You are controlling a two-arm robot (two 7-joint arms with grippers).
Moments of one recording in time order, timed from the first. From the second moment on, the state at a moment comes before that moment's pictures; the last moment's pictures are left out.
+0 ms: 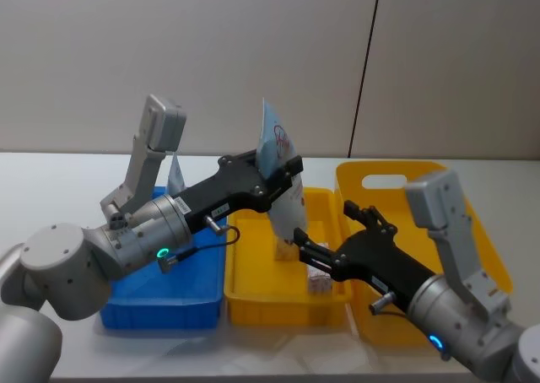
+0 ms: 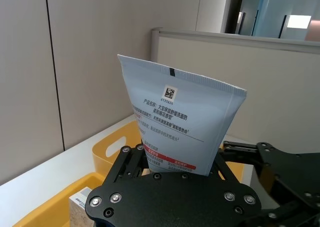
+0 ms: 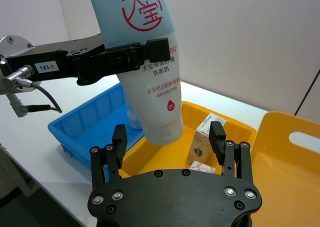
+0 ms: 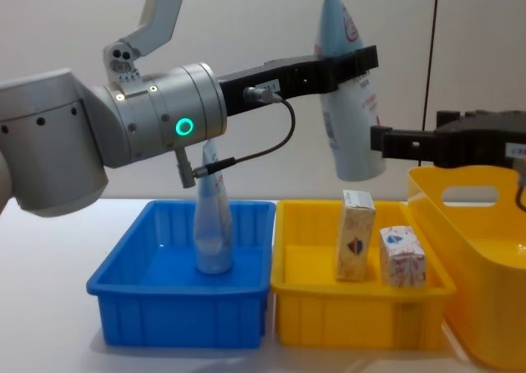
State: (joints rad) left arm -0.67 0.13 0.46 -1.12 -0.54 -0.05 -0.77; right arm 0.15 0.39 -0.31 -1.79 0.33 0.22 0.25
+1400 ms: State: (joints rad) left arm -0.68 0.13 0.47 -1.12 -0.55 -0.05 -0.78; right arm 0.35 0.29 -0.45 -1.59 0.14 0.24 0.21
